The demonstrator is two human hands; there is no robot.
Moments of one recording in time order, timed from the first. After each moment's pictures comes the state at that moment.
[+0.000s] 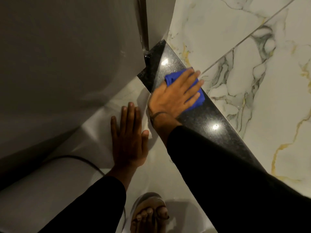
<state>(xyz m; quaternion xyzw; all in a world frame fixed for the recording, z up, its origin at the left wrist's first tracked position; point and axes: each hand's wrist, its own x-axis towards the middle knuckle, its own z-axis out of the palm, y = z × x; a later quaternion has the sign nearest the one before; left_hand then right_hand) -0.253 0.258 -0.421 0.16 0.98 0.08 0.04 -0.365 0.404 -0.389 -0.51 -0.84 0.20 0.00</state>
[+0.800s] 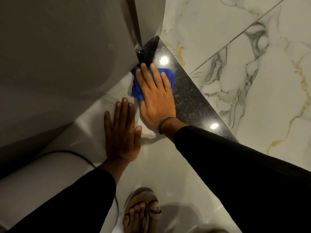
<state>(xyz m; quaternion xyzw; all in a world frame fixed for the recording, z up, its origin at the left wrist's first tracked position) -0.255 0.253 -0.425 0.18 0.98 0.05 0.04 -0.327 0.427 -0.397 -0.02 -0.98 0.19 -0.05</state>
